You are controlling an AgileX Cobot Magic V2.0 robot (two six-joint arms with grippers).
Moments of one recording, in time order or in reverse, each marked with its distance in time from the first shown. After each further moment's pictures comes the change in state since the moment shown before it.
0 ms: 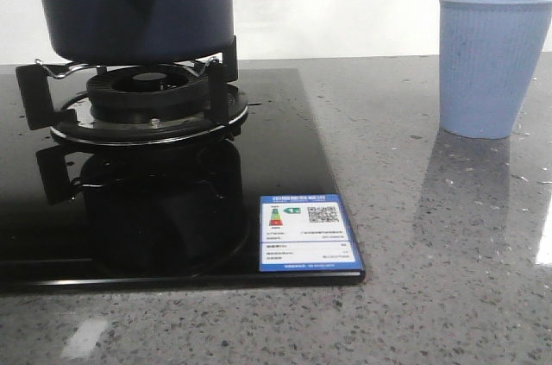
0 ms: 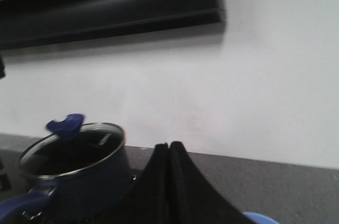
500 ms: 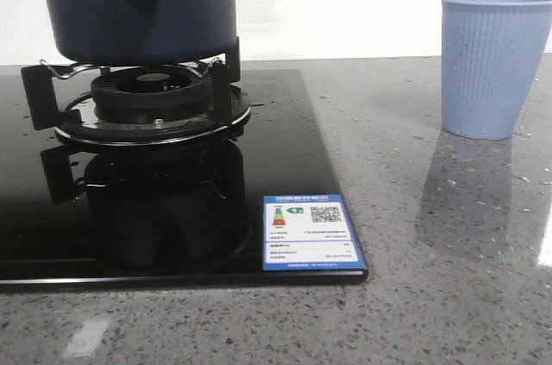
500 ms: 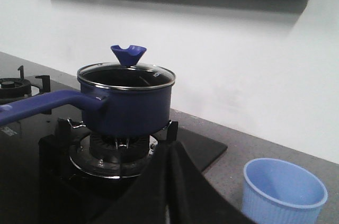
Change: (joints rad) left arm 0.002 -0.772 0.660 0.000 -0.212 0.000; right arm 0.000 -0.274 0.307 -0.207 -0.186 0.029
